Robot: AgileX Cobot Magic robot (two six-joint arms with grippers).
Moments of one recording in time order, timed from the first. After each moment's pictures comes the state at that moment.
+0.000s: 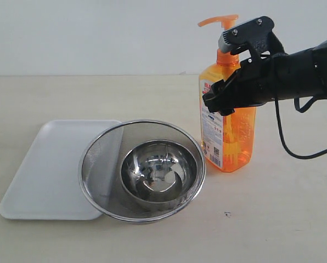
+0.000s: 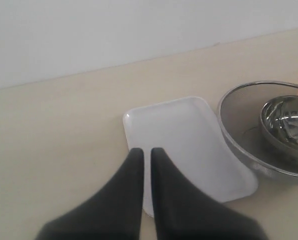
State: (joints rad) left arm -0.56 0.09 -0.52 0.43 0.93 -0.33; right arm 0.36 1.63 -0.95 1.34 0.15 -1.54
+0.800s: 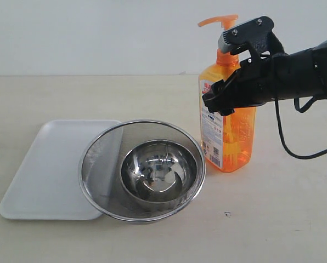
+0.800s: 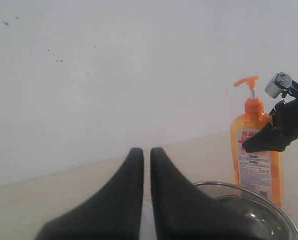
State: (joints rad) left arm -0.56 0.03 -0.35 0.44 0.40 -0.40; right arm 0.36 1.63 -0.95 1.34 0.15 -1.54
